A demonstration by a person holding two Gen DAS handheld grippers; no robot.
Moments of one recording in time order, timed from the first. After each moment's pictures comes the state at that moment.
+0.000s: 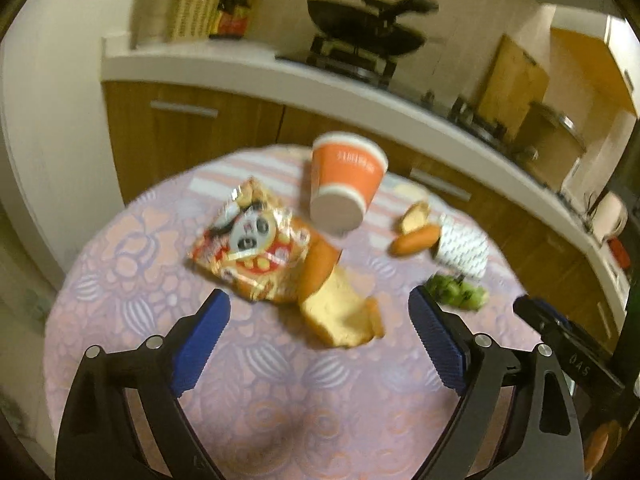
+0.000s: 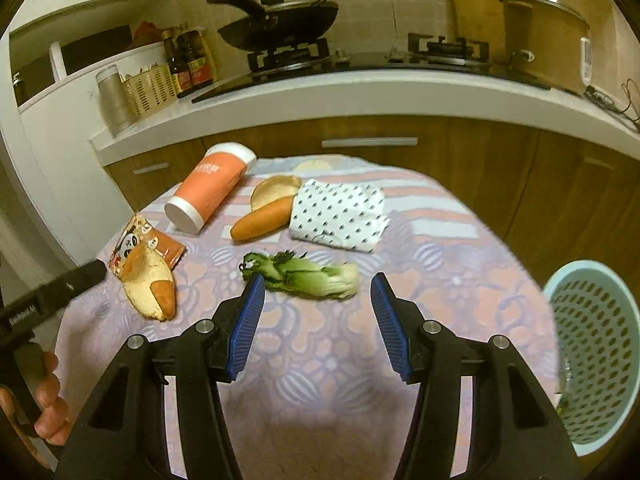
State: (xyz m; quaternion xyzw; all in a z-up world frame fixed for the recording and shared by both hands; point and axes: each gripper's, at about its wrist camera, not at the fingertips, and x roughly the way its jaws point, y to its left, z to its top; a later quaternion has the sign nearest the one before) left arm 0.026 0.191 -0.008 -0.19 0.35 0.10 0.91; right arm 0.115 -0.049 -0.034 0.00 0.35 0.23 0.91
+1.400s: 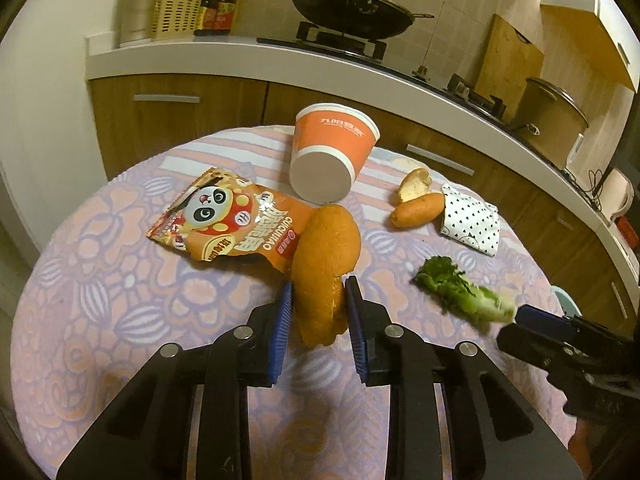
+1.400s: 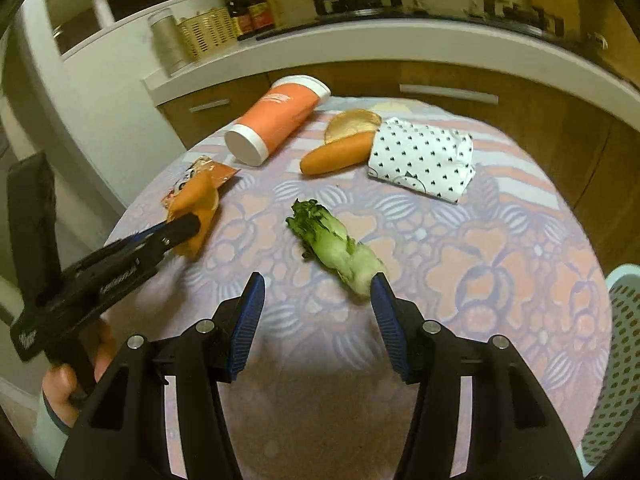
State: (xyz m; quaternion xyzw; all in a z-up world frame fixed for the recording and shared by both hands) left arm 0.036 0.172 -0.039 -0.16 0.34 0.10 0.92; right arm 0.105 -0.025 -0.048 -0.04 0.41 0.34 0.85
